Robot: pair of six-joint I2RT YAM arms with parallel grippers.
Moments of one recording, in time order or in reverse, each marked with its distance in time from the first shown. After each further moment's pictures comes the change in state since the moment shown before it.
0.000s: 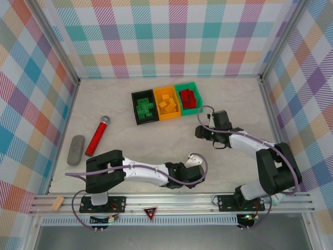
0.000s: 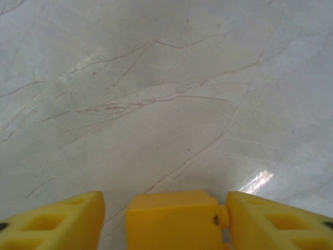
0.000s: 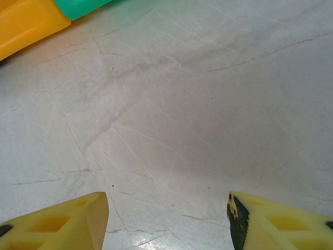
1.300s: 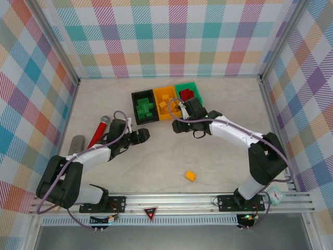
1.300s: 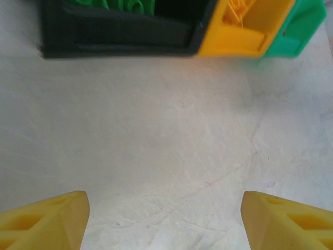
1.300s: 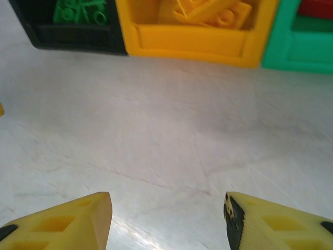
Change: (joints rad) left arm 1.026 -0.465 -0.535 0.454 0.692 0.047; right arm 0.282 0.137 0.411 -0.299 0.121 -0.163
